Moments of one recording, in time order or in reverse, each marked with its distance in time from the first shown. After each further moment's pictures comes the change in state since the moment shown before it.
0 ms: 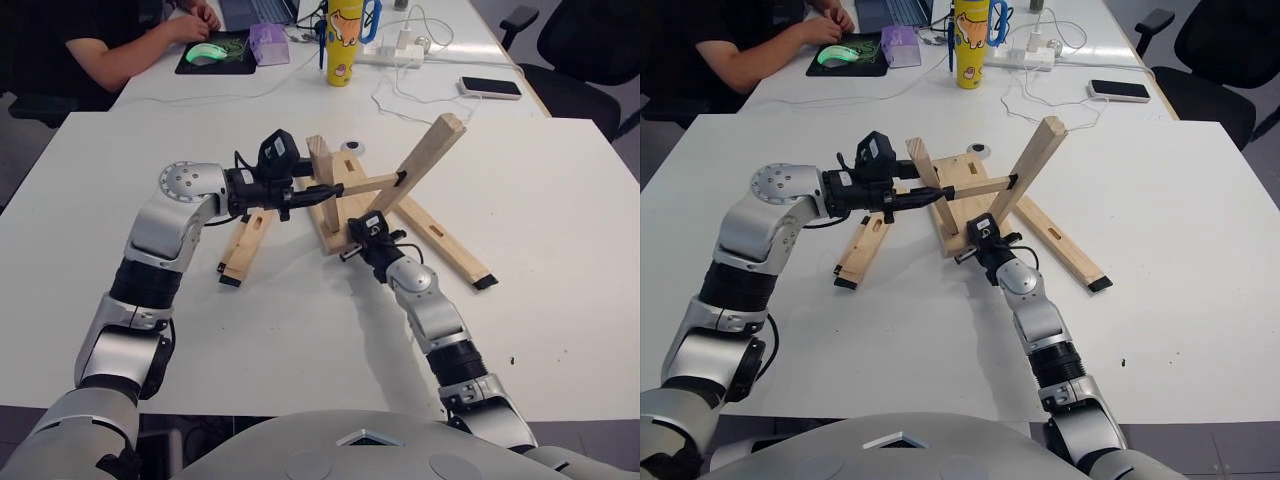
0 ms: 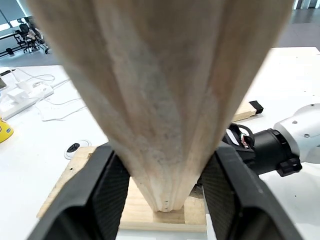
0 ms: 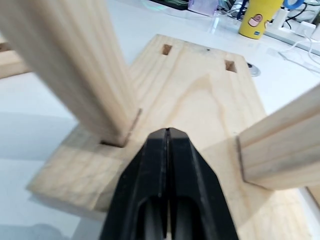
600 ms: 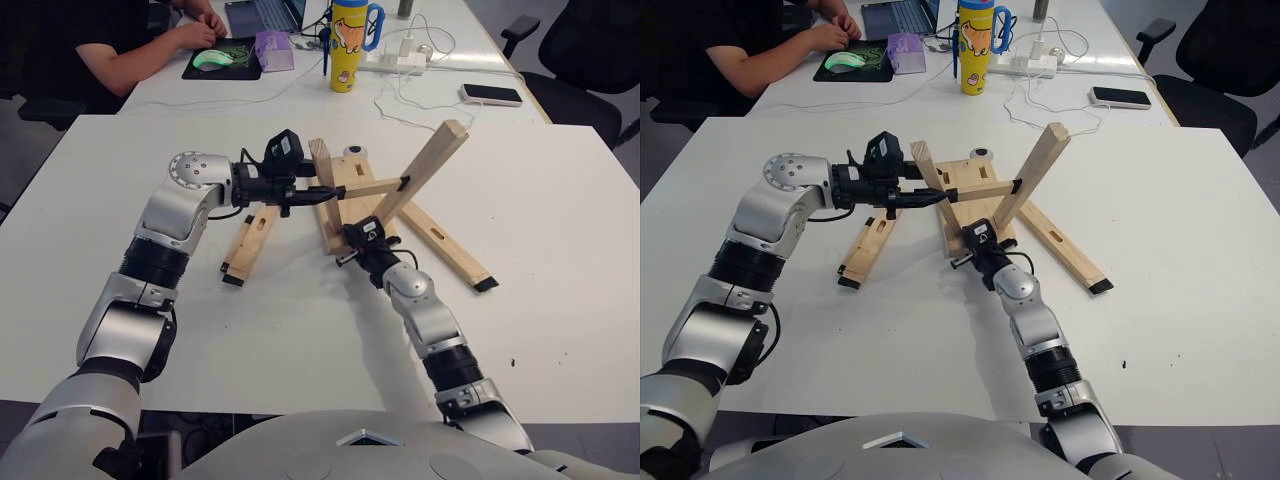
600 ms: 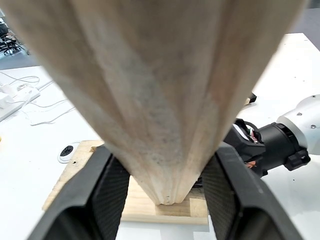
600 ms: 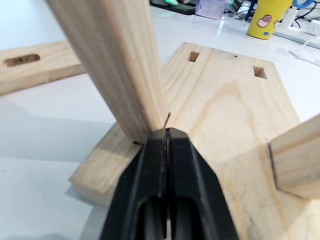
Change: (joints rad) left arm -0.112 0.002 -0.068 0.236 0.008 -0.150 -0.122; right arm 0.042 0.041 -0.038 0.014 0.041 -0.078 -0.021
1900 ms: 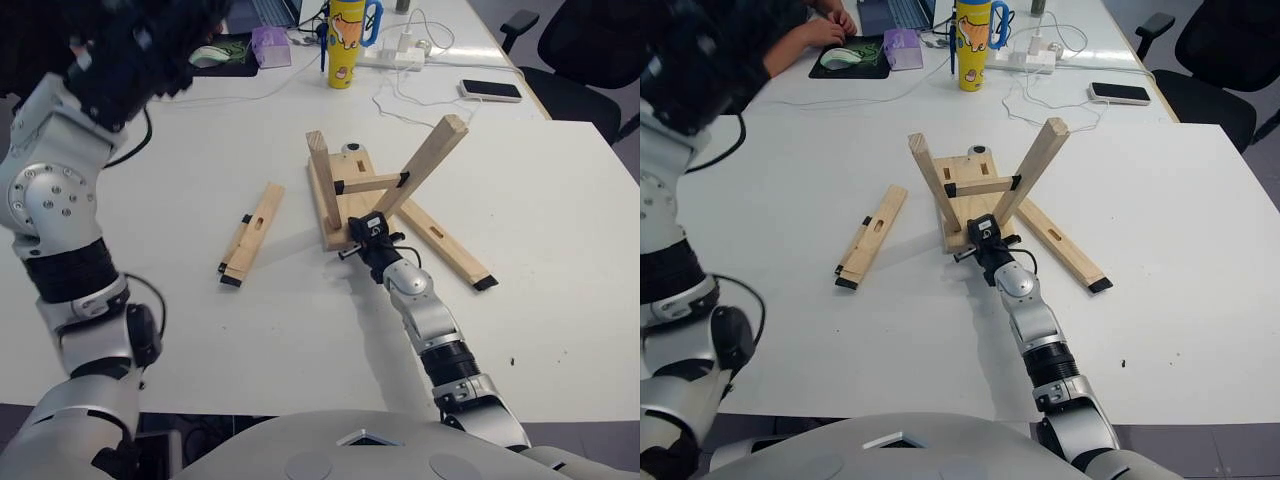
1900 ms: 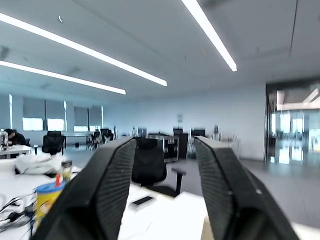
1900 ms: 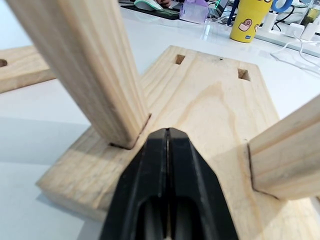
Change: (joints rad) left arm -0.029 -0.088 0.624 -0.524 -0.577 0.365 0.532; right arm -0.046 -0.010 -0.001 0.073 -0.028 -0.031 -0.032
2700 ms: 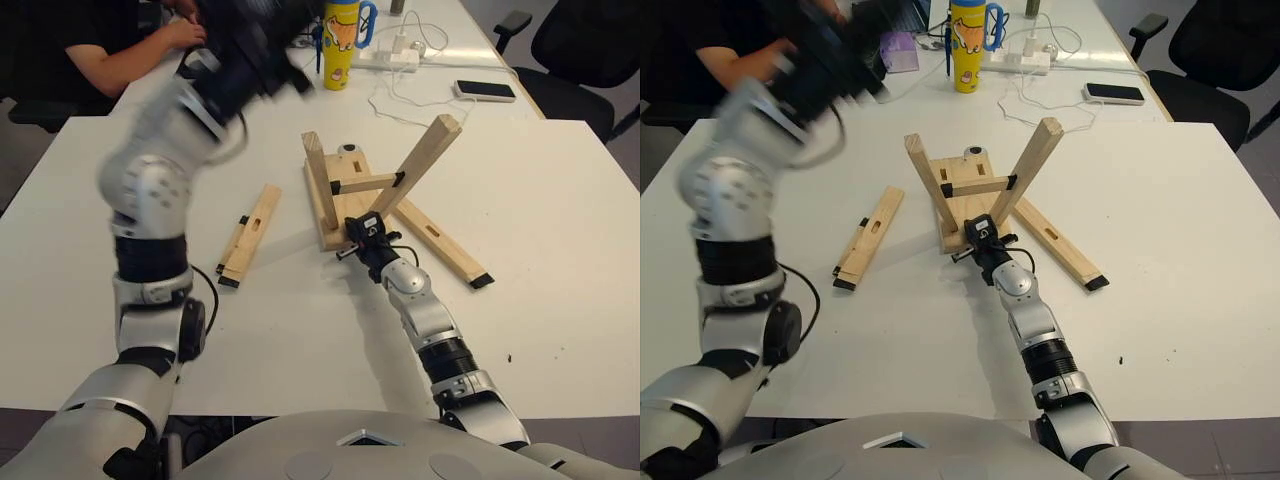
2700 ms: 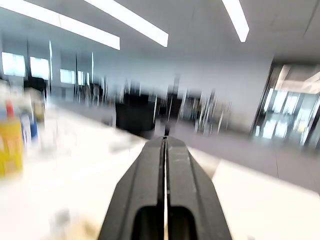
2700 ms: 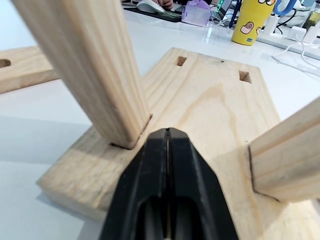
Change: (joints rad) left arm 0.091 -0.107 -0.405 0.119 0.230 -0.065 0.073; right arm -0.027 0.010 0.007 0.041 -0.001 -0.052 0.016
